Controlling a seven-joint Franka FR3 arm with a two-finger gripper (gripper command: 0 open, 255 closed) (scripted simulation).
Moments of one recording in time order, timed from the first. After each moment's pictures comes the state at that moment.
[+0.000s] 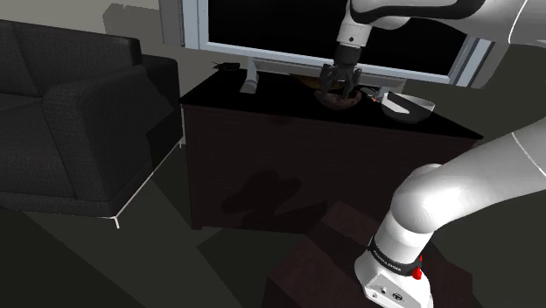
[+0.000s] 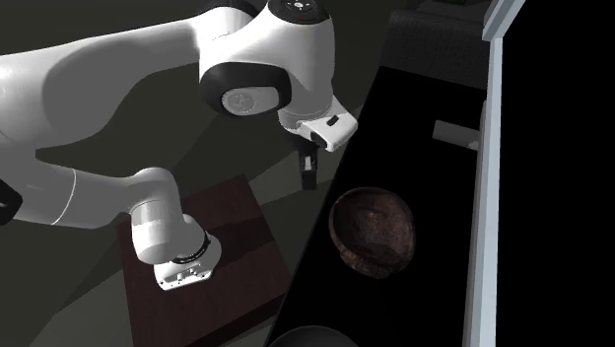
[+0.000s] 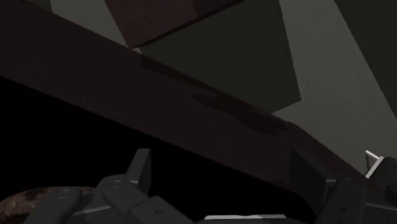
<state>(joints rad) -0.10 -0.60 -0.19 -2.15 -0.09 1.61 0.18</state>
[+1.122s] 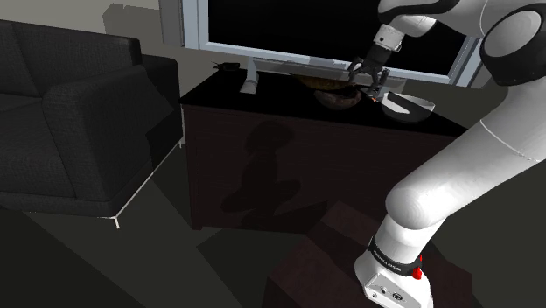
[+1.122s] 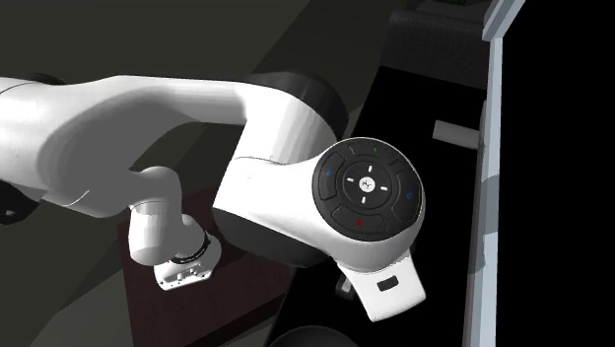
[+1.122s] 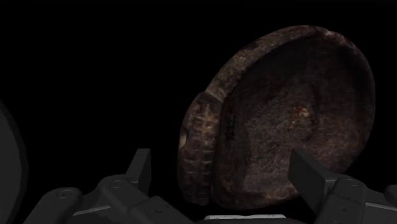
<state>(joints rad) -0.24 -0.34 -0.53 -1.89 0.04 1.71 0.14</state>
